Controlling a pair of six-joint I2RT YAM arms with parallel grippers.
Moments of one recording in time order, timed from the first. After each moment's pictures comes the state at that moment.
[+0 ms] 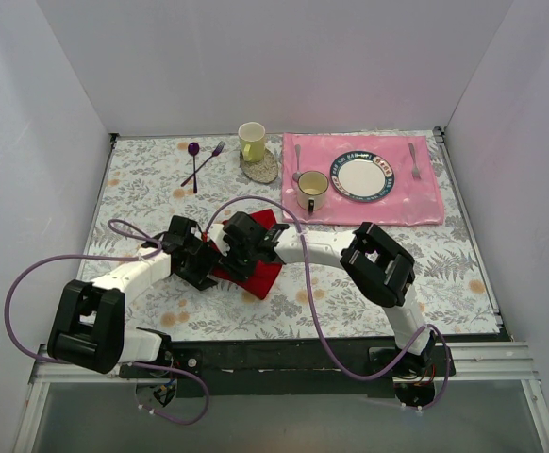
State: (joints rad) left arm -0.28 1.31 0.61 -0.45 0.16 -1.24; right arm 1.05 2.07 1.44 -0.29 -0.22 -0.12
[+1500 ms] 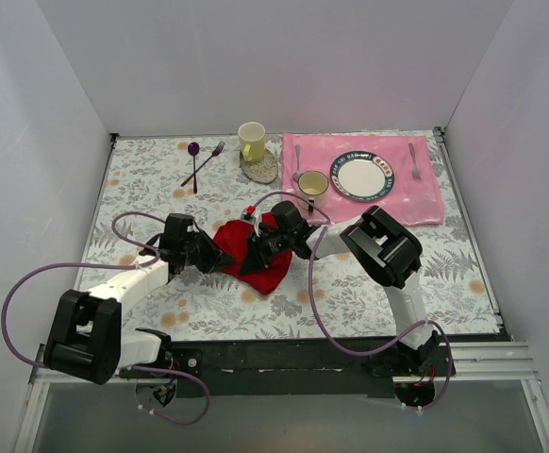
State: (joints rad) left arm -0.27 1.24 0.56 -0.18 0.37 -1.04; right arm 0.80 2.12 1.11 0.41 -0.87 0.27
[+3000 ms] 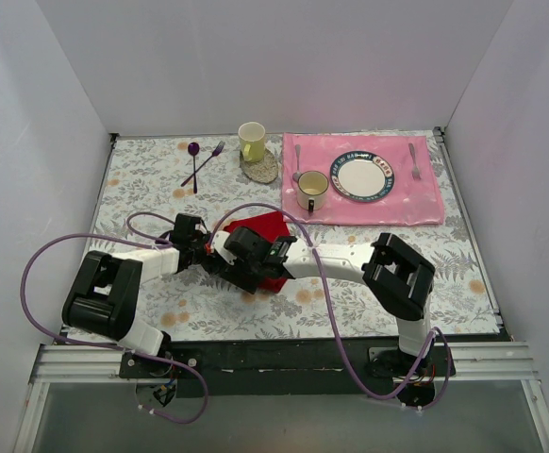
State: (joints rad) left arm -0.27 1.51 0.57 -0.02 0.43 -1.01; right arm 1.15 1.91 1.33 -0.36 0.11 -0.12
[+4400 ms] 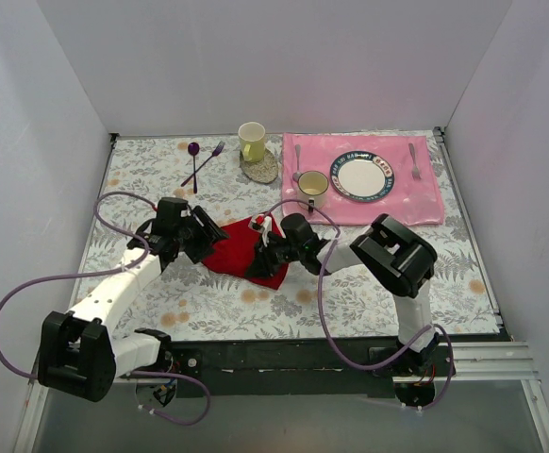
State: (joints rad) left arm -0.27 1.16 0.75 -0.40 0.17 -0.95; right arm 0.86 1.98 0.88 0.57 -0.61 0.19
